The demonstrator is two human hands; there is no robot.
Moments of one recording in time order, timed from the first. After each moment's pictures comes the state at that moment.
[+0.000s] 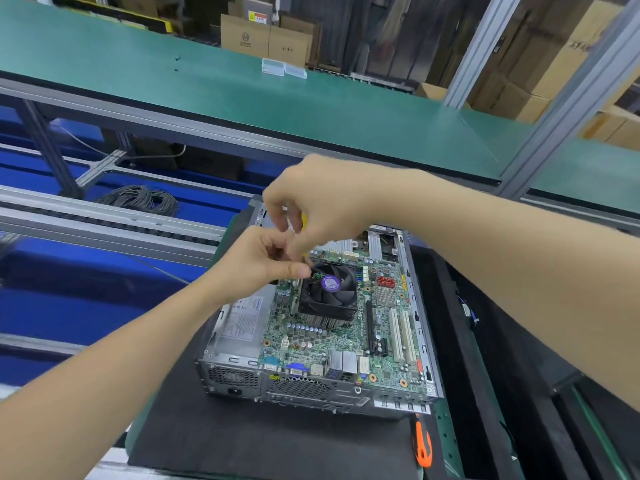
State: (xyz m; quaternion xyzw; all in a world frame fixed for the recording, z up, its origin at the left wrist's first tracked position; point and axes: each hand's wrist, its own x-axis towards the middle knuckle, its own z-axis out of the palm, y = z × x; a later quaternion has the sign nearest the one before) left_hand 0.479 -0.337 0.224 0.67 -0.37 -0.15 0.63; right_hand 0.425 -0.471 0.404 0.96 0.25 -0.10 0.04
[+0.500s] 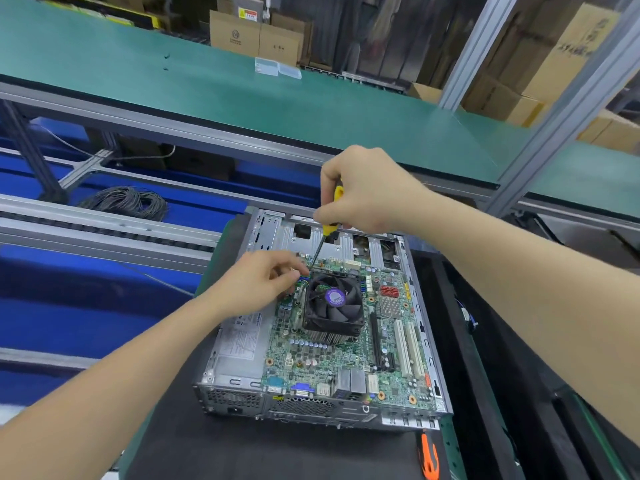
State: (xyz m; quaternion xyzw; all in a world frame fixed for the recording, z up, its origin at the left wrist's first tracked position) left_hand 0.500 -0.339 0.201 0.82 -0.35 -0.13 0.44; right_hand 0.439 -0.509 0.391 0.99 0.02 0.02 -0.11
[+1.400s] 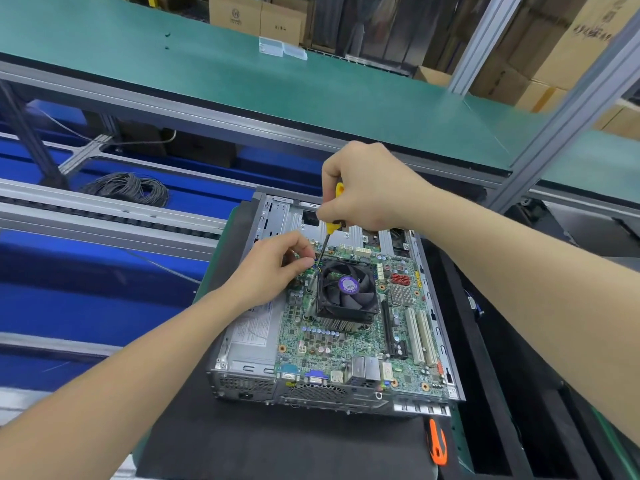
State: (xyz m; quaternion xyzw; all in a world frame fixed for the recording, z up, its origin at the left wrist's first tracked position) left_hand 0.502 -0.346 0.179 0.80 -0.36 -0.05 0.48; right_hand 0.446 -0.493 0.374 0.99 0.02 0.01 -0.10
